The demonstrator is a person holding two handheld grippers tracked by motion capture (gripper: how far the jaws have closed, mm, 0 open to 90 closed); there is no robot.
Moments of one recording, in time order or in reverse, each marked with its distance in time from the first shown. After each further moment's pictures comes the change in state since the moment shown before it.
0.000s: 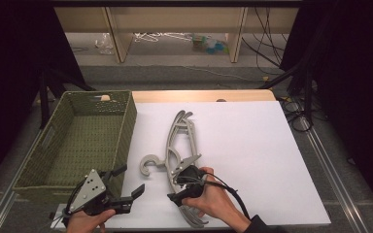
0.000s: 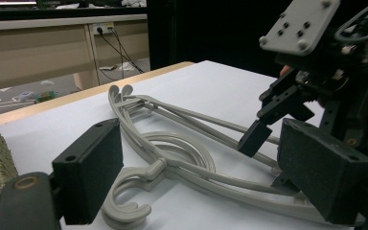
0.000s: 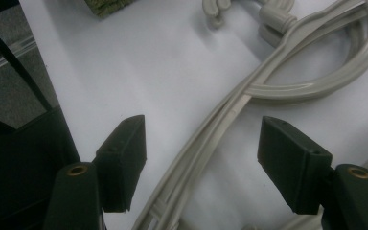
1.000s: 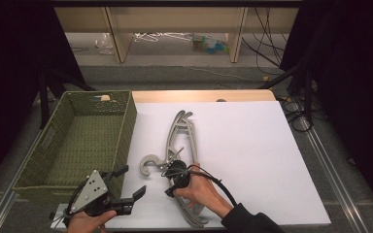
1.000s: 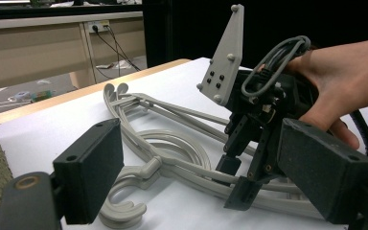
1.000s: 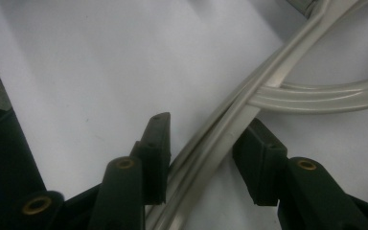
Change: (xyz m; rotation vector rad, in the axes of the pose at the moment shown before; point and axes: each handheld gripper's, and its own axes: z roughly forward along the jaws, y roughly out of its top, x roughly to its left) left arm -0.003 -0.001 0.001 0.013 -0.015 0.006; right arm -0.016 0.020 0.045 0.182 0.042 0.066
